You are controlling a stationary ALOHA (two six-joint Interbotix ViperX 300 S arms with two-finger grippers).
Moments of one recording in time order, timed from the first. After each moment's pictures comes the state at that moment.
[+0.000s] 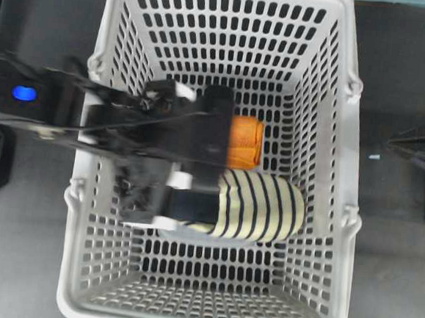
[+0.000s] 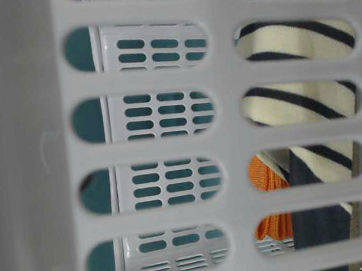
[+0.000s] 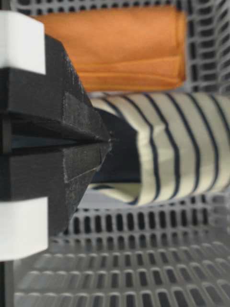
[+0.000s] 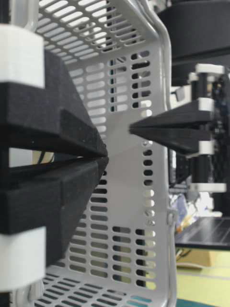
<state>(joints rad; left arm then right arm) -0.11 -0.07 0.08 0.04 0.85 -0.04 0.02 -1.04 1.18 0.01 -0.16 0.01</state>
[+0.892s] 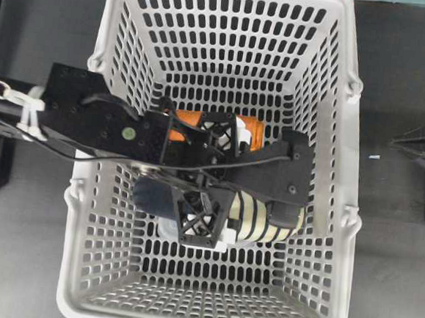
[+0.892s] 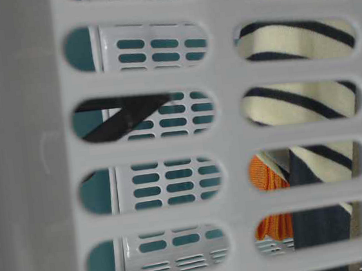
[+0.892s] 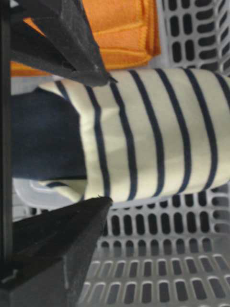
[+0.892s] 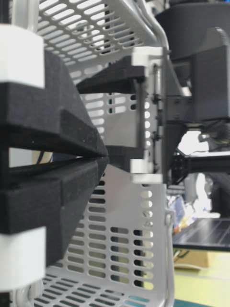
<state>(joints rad) -0.13 0.17 -0.10 0.04 0.94 -0.05 0.02 -1.06 1.18 0.01 -0.15 0.01</state>
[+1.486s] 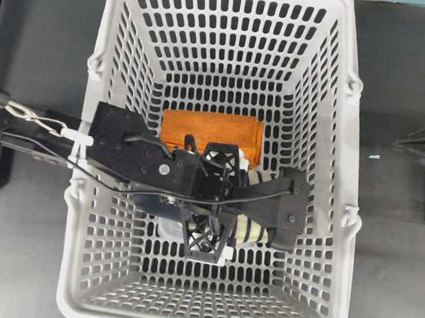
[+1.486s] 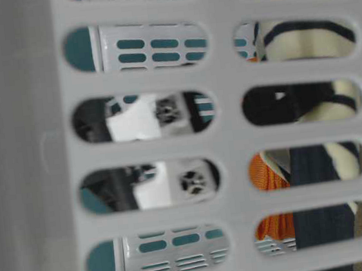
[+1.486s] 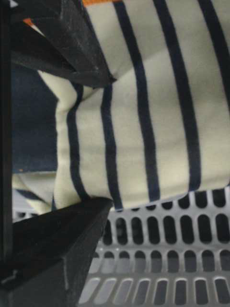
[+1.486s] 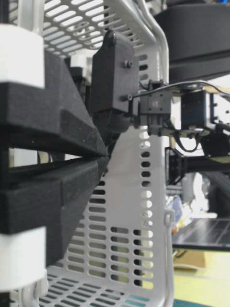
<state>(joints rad) -0.15 0.28 -0.01 0.04 0.87 -0.06 0.02 -1.09 1.20 0.01 -0.15 0.01</state>
